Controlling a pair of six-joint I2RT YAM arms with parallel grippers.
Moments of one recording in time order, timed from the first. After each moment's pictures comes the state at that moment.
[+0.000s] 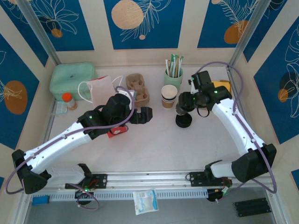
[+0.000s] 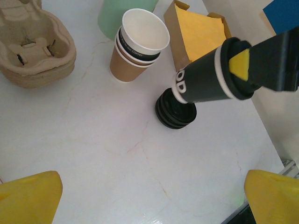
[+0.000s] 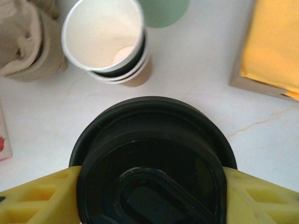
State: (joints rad) left arm -0.90 1.18 1.19 -0.62 -0.09 -0.67; right arm 0.31 1.33 1.34 -1.02 0.00 0.31
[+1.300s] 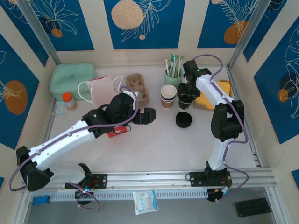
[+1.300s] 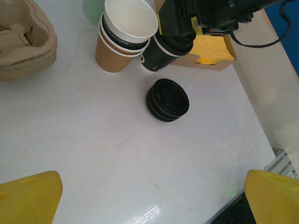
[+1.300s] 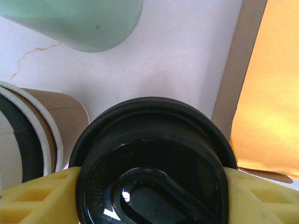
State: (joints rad) left arm -0.90 1.23 1.19 -0.59 -0.03 -0.68; right arm 0.22 1.91 1.66 -1.00 0.07 0.23
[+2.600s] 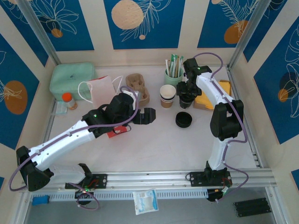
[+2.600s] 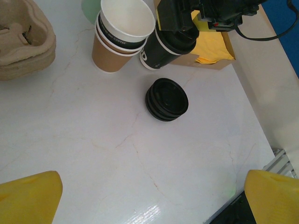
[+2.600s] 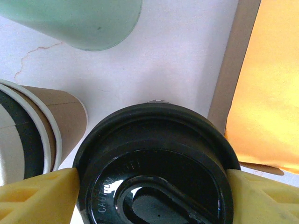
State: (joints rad) left arm -0.90 1.23 1.19 -0.59 -0.02 -0.68; right arm 0.22 1.92 1.72 -1.07 0.07 0.23
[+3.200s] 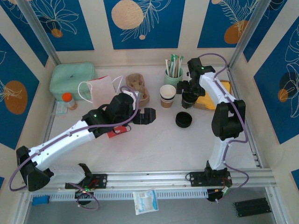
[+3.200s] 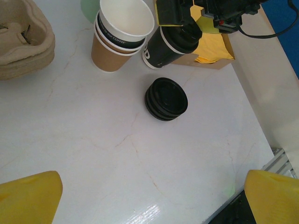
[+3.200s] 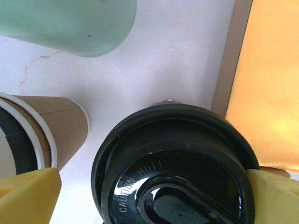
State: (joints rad) left arm -0.90 1.23 1.19 -0.59 -0.02 -0.68; right arm 0.18 1.92 1.71 -1.04 0.00 0.26
